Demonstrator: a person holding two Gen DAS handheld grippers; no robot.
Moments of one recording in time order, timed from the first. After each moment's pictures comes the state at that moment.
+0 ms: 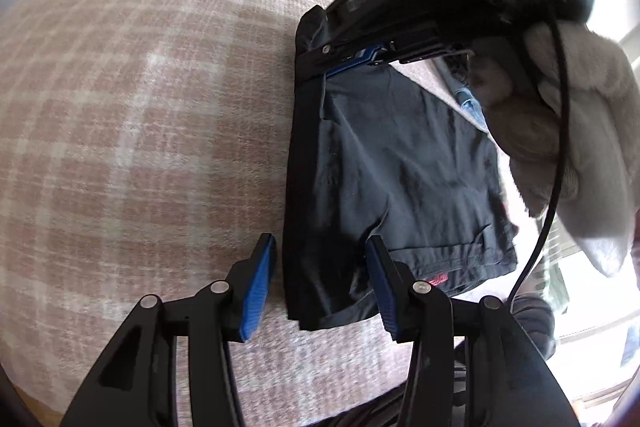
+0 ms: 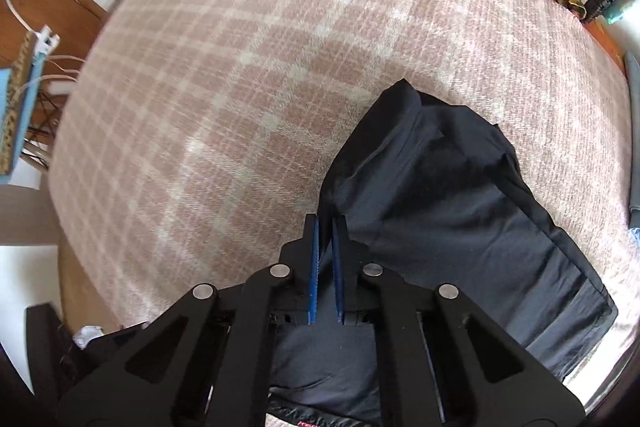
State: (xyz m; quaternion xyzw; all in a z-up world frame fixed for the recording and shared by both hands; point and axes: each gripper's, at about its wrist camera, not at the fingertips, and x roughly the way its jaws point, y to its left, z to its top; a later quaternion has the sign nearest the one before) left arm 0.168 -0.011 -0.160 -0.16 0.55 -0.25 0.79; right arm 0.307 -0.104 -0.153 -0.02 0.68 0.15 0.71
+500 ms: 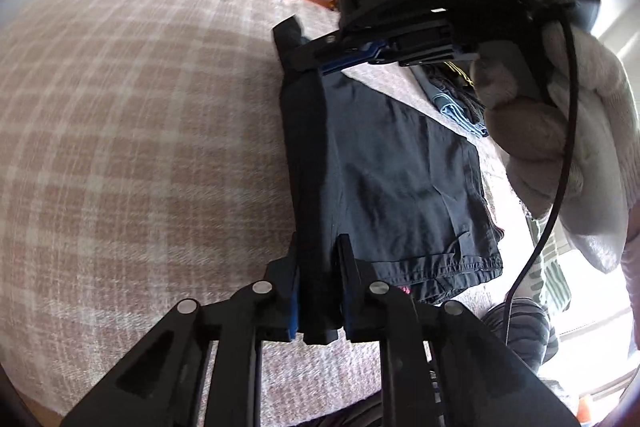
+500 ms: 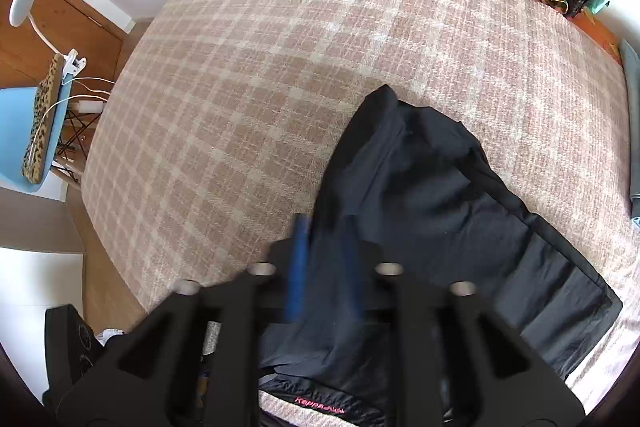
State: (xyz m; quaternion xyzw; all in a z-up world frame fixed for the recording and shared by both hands) left arm 0.158 -0.034 -0.142 -0.13 0.52 -0.26 0.80; right arm 0.309 -0.139 -0.117 0.02 0.67 0.17 0.73
